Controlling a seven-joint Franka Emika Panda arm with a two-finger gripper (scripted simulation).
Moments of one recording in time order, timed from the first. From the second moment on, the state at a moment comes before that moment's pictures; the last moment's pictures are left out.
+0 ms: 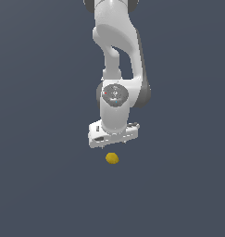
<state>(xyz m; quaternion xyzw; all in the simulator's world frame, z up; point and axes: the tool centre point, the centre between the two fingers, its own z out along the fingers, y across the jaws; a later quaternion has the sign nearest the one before) 0.058 0.006 0.117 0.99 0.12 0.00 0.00</state>
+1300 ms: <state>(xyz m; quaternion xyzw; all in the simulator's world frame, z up) 0.088 0.000 0.045 0.98 0.19 0.00 0.00</state>
